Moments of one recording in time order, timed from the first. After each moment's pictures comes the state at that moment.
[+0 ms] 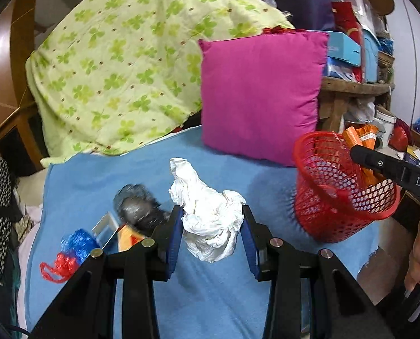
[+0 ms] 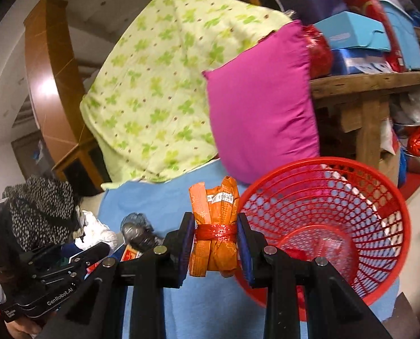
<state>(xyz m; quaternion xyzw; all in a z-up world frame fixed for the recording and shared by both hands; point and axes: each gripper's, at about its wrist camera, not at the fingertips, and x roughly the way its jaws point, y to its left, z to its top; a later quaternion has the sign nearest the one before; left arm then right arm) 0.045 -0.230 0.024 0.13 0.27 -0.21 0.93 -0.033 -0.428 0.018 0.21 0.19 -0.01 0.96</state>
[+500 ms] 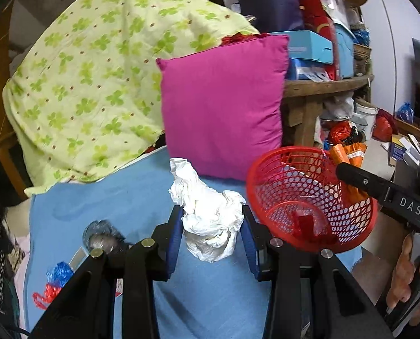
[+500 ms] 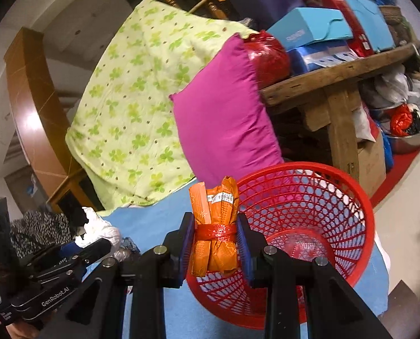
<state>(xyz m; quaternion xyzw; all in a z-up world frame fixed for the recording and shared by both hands) 0.036 -0.302 0.045 0.17 0.24 -0.25 0.92 -0.055 -0.484 0.008 0.27 0.15 -0.05 0.95</state>
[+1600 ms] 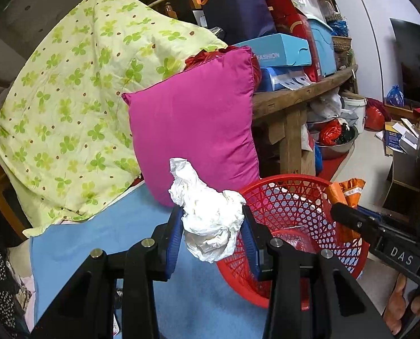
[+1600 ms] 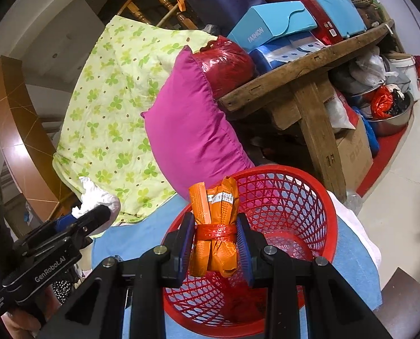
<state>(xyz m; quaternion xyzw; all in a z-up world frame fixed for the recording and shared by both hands) 0.042 -0.379 0.066 0.22 0.19 -0.28 0.92 -0.070 -0.529 -0.008 0.32 0.14 -0.08 0.93</state>
